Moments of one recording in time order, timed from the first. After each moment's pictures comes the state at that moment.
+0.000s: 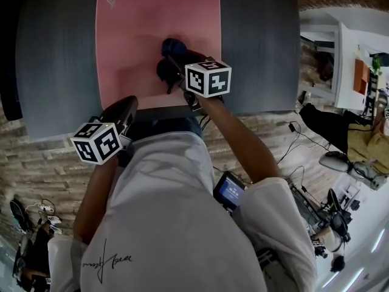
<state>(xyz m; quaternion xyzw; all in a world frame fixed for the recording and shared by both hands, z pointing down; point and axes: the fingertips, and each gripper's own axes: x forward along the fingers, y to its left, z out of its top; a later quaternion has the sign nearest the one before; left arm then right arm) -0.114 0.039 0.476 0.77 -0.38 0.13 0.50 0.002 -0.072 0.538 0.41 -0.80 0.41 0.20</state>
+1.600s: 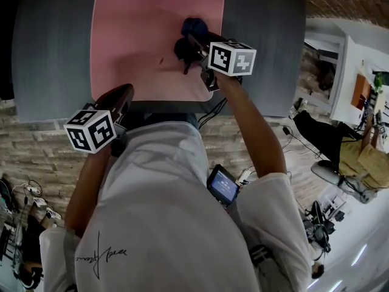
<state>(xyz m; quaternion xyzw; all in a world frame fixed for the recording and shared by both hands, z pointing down) -0.095 0.028 0.480 0.75 -0.41 0.13 0.50 0.069 -0.123 0.537 0.39 -0.80 0.42 0.20</state>
